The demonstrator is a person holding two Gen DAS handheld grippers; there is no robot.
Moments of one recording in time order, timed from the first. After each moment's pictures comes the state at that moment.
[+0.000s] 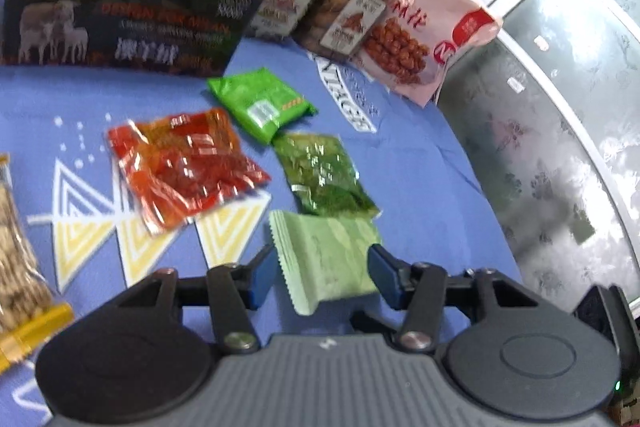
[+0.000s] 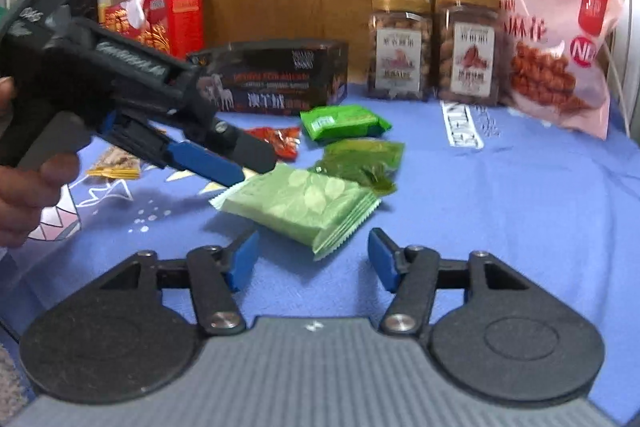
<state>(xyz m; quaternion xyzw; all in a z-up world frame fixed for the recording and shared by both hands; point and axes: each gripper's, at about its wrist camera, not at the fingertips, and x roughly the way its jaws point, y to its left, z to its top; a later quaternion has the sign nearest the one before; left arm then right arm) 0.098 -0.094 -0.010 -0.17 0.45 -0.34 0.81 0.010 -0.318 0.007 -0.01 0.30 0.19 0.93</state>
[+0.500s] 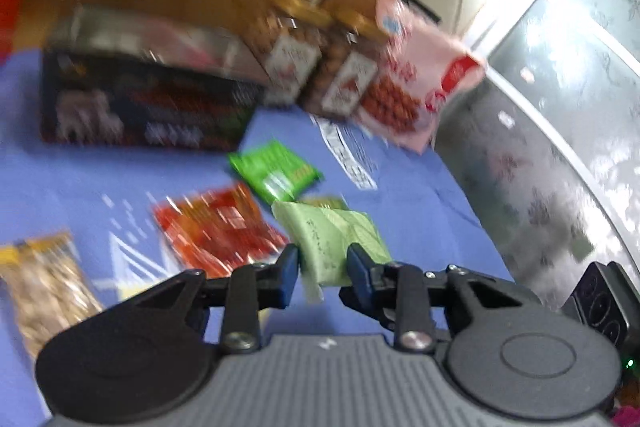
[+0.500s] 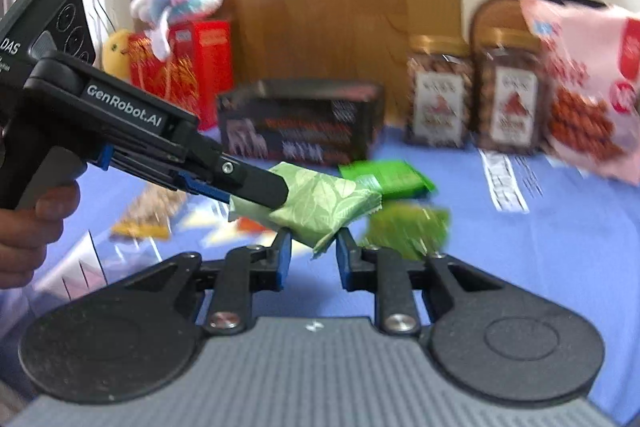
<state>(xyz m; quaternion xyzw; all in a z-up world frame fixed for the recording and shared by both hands) 0.096 -0.055 0.036 -0.16 0.38 -0.32 0.85 0.039 -0.279 0.040 -0.01 0.24 0.24 0.94</state>
